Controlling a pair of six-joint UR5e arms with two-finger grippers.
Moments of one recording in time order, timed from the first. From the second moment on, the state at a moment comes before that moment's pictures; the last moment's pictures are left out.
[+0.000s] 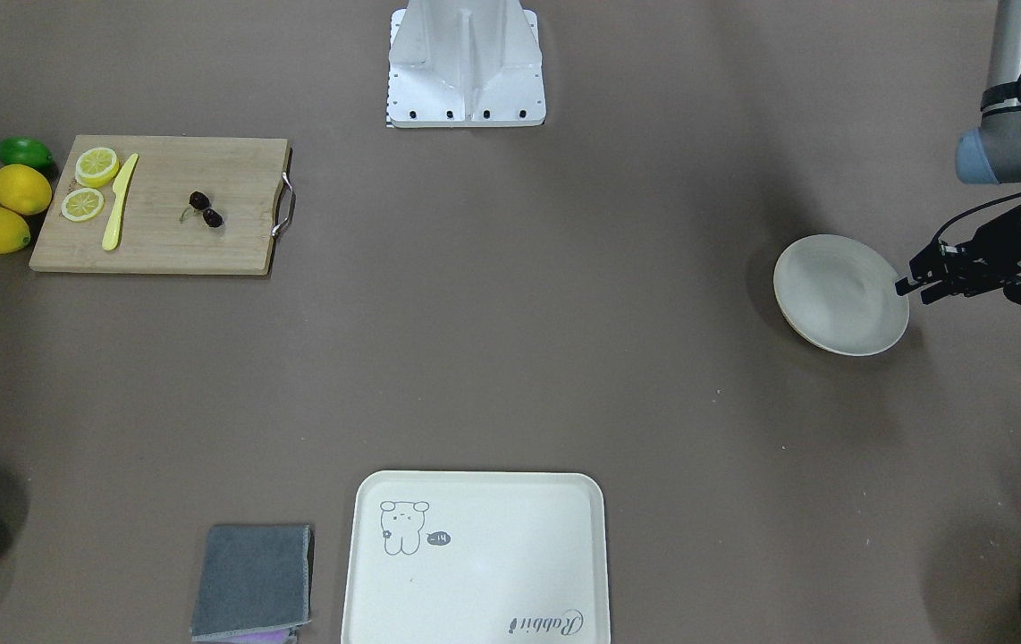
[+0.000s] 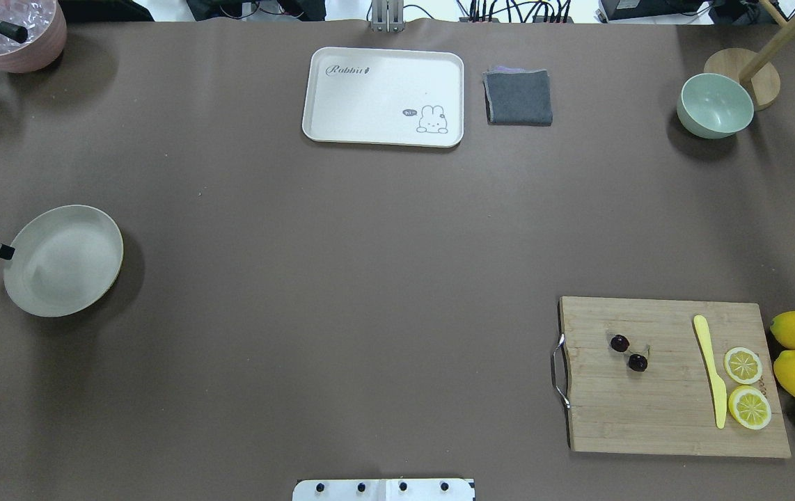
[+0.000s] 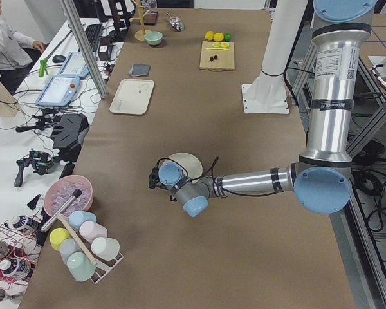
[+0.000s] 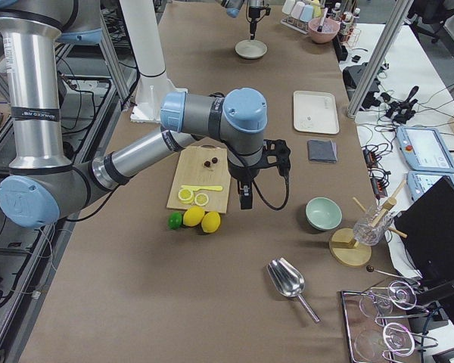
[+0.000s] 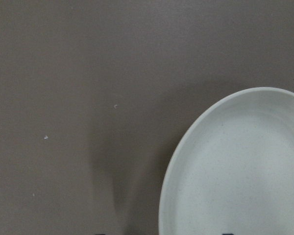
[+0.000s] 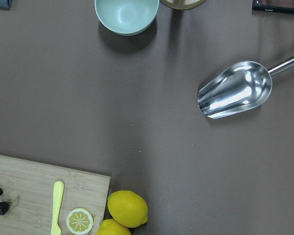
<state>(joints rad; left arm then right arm) -1.13 -1.59 -1.29 -2.56 -2.50 -0.66 1.73 -1.55 2.06 -2.20 2.41 -0.32</state>
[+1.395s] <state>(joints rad) -1.07 -1.62 -1.32 -2.61 -2.56 -0.84 1.73 -1.55 2.07 -2.20 2.41 -0.32</state>
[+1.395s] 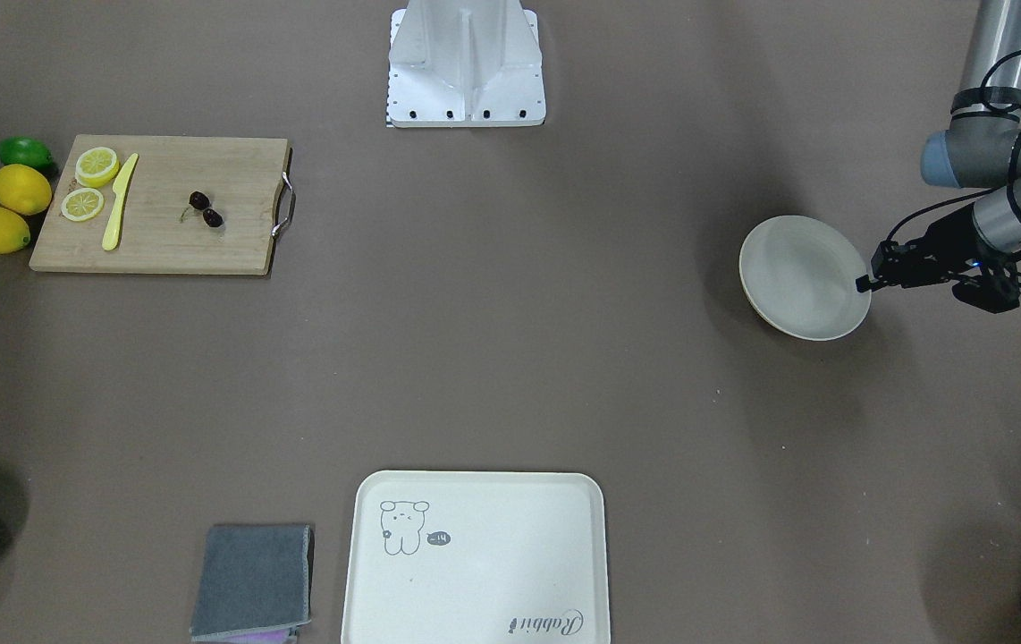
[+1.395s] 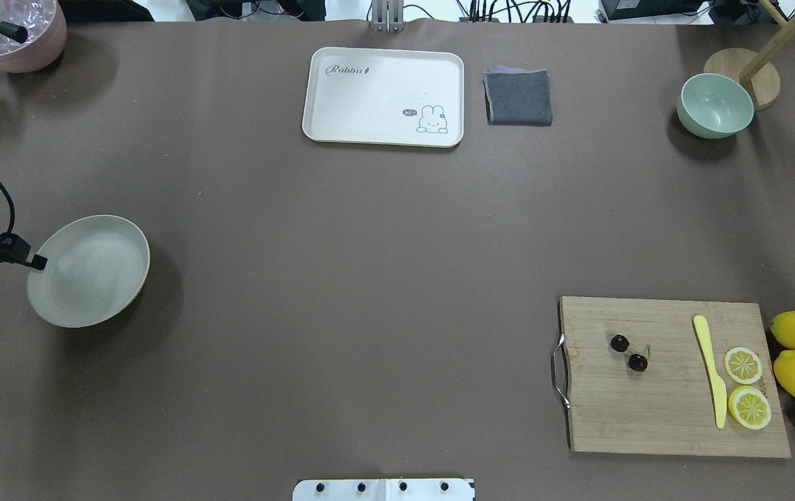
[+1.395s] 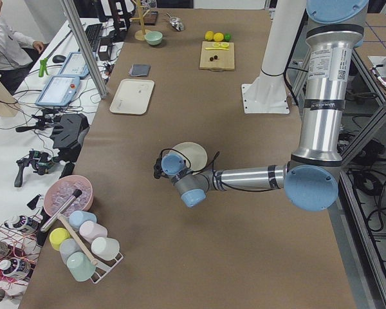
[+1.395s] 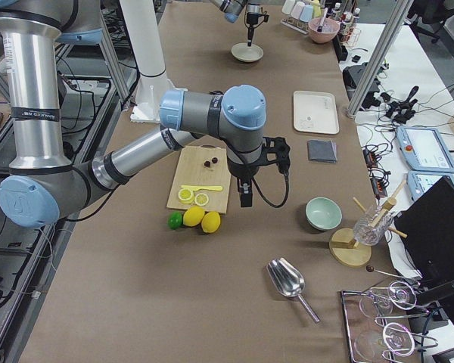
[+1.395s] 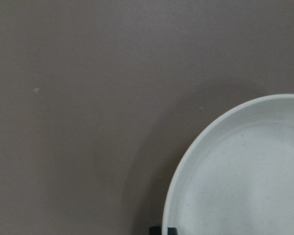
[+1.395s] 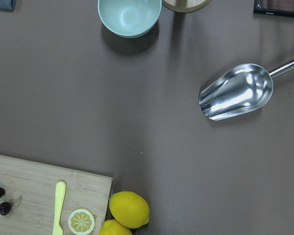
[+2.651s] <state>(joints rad) -1.01 -1.76 -1.94 -1.88 -2.50 -1.11 1.73 -1.52 2.07 -2.20 2.41 -0.32</state>
